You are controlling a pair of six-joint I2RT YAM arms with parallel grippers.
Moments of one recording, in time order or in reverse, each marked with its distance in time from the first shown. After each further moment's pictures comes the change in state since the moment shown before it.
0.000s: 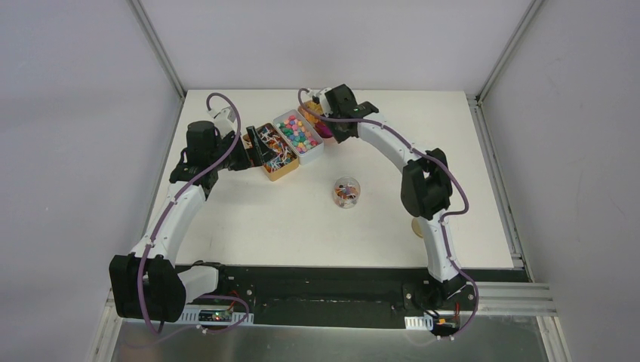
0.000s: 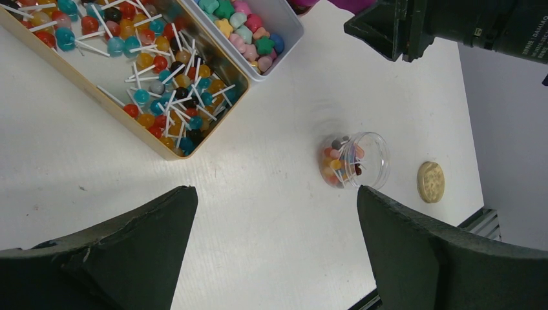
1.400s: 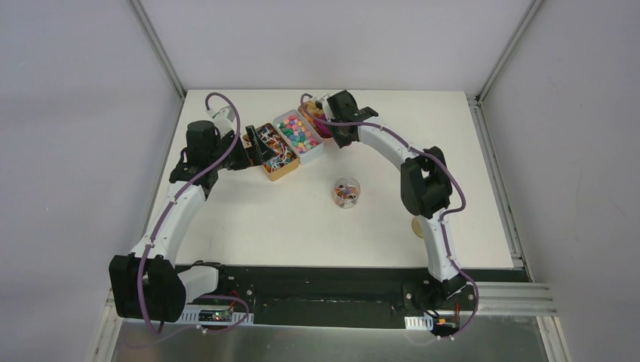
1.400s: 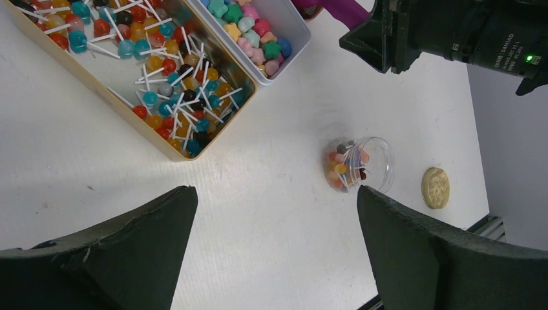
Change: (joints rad) left arm 0.000 0.000 0.004 -0.003 -0.025 0.001; right arm -0.016 0.006 -0.084 0.071 -0.009 0.020
